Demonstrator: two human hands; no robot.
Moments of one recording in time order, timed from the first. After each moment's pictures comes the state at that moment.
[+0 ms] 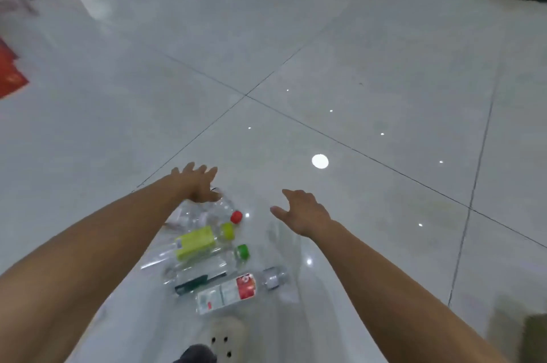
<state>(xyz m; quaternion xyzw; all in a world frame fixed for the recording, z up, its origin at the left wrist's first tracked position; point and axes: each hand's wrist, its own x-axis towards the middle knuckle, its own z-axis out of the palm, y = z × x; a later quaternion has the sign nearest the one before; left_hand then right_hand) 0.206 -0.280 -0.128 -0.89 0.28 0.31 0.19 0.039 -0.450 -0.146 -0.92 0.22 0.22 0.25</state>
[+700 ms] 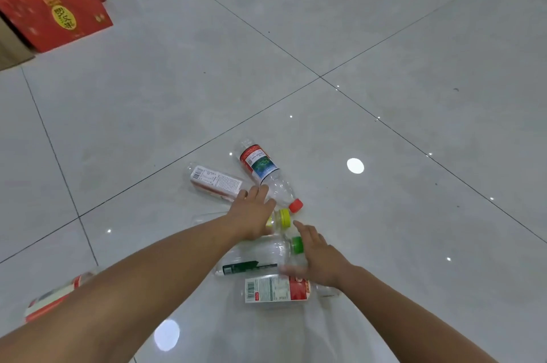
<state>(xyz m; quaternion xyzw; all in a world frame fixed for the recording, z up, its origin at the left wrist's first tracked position) 0.160 -0.219 -0.235 -0.90 0.36 0.23 0.10 0.042 -0.368 -0.259 -0.92 0.03 0.30 0.25</state>
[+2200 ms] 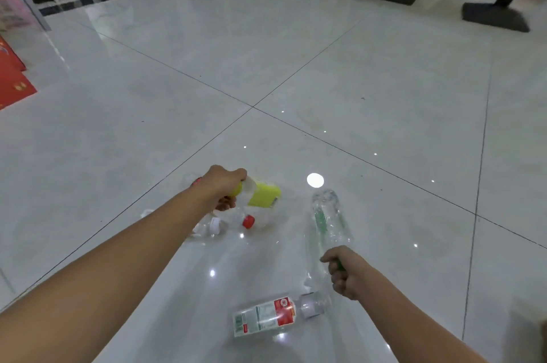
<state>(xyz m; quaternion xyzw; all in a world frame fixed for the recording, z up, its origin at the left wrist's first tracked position) 0.161 -0.282 -0.097 -0.86 -0.01 0.33 -0.39 -0.041 -0.441 -0.205 -0.39 0.60 0.11 0.69</state>
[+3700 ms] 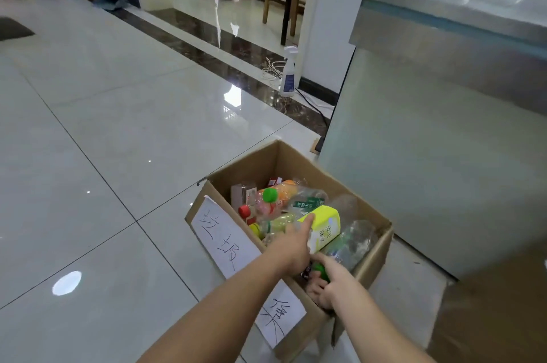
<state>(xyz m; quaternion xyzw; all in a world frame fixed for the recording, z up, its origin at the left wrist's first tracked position) -0.363 -0.558 -0.073 -0.39 0.86 0.31 0.11 -0.438 -0.486 -0.096 0.23 0.57 -0.49 0.62</state>
